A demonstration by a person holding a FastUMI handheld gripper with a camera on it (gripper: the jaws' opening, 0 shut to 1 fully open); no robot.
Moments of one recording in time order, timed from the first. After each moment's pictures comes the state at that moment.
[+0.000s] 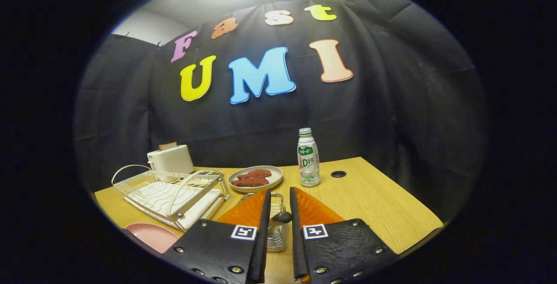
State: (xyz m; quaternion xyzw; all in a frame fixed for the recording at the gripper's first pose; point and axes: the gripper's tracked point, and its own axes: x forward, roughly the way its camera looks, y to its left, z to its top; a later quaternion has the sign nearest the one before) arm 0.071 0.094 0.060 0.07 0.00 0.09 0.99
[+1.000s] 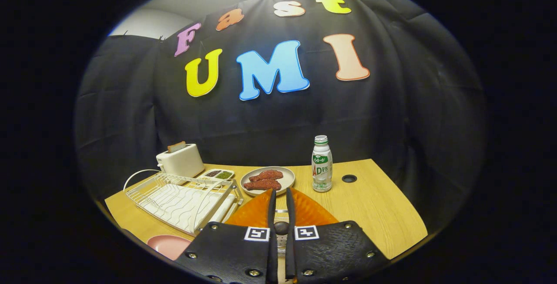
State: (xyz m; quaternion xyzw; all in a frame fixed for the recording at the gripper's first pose) arm 0.068 0.107 0.124 0.04 0.06 0.11 0.99
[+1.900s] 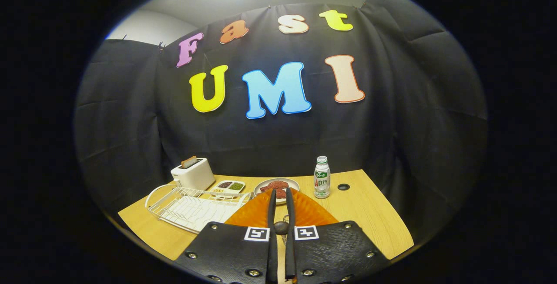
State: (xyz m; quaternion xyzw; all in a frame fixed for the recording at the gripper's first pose) arm -0.021 0.136 0.207 0.05 0.05 0.08 0.99
